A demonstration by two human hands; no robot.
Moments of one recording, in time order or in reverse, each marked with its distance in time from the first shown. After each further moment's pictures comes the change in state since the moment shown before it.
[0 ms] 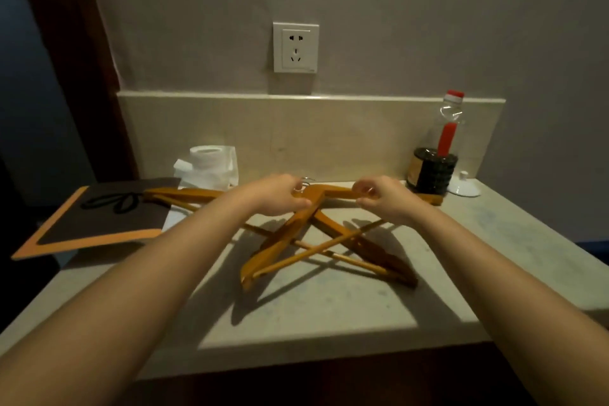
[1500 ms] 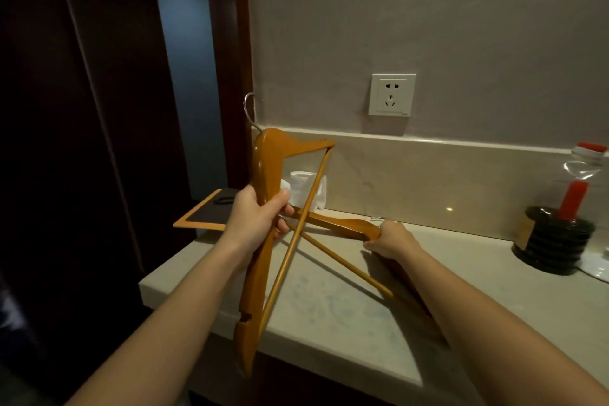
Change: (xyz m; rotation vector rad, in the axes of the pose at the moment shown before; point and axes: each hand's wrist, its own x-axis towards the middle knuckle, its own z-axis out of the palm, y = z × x) left_hand -0.126 -0.003 0.004 -1.064 0.874 -0.244; right_hand 0.064 -0.046 0.071 0.028 -0.135 0.045
